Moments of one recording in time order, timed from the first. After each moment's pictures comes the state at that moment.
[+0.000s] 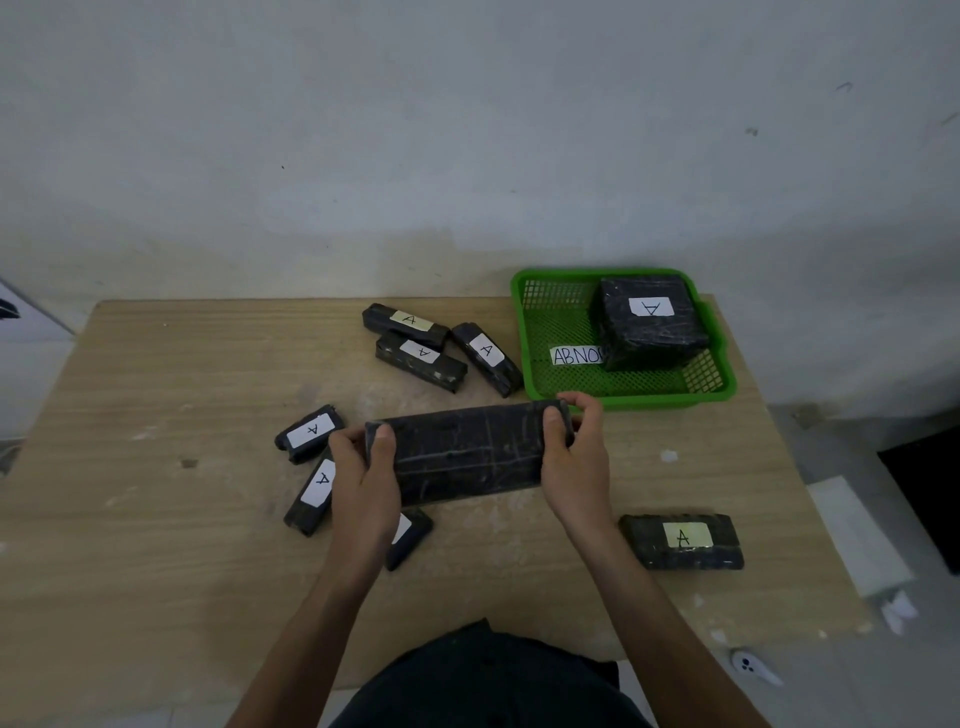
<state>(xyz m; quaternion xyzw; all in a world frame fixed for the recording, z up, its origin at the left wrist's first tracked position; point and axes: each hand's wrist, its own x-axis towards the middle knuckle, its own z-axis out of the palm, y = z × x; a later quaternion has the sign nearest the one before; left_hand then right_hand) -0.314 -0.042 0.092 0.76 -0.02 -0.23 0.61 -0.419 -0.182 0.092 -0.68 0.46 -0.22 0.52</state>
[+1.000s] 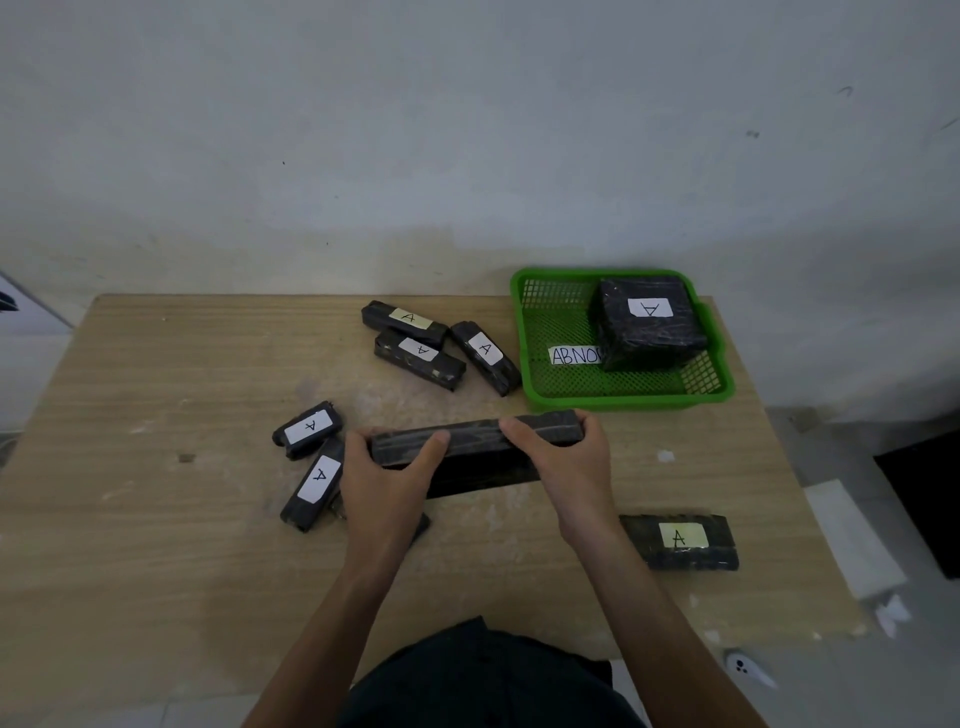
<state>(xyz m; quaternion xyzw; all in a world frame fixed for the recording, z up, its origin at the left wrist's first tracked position) -0.329 -0.050 0.095 0.77 -0.03 -0.20 0.61 -0.419 -0.178 0.094 -0.55 0.51 -0.23 0.62</state>
